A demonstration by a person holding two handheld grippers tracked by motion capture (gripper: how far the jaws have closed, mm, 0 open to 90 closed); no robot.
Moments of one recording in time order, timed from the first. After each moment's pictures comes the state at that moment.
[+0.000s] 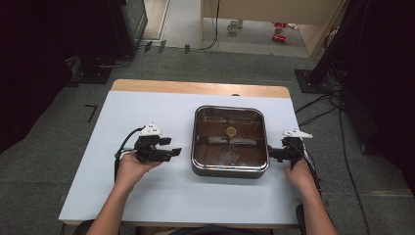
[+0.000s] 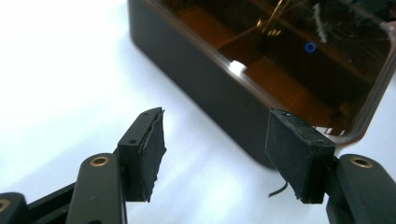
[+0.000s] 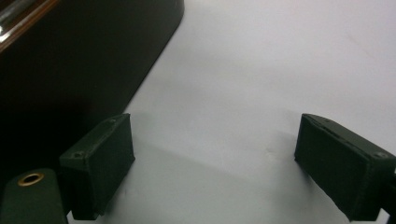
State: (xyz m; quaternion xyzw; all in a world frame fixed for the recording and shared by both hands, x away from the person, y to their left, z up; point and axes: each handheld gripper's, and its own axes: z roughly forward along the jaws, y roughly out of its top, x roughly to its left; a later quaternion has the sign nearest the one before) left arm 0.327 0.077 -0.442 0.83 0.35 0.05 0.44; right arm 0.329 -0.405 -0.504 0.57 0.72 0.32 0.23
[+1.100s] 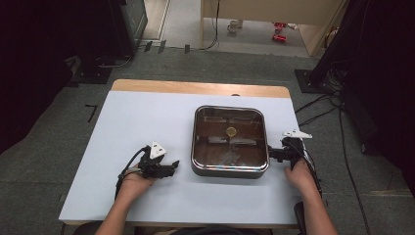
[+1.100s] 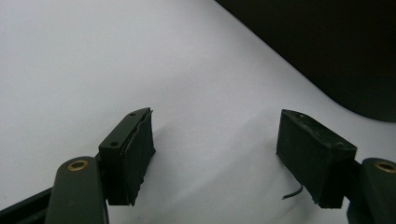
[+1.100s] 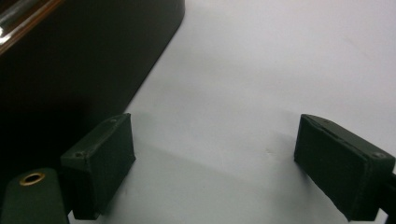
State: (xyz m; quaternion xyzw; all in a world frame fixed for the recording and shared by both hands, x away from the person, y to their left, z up) left arm 0.298 0.063 -0.498 0.83 0.39 0.17 0.37; right arm 0.328 -0.404 -0.504 0.57 0.72 0.32 0.23
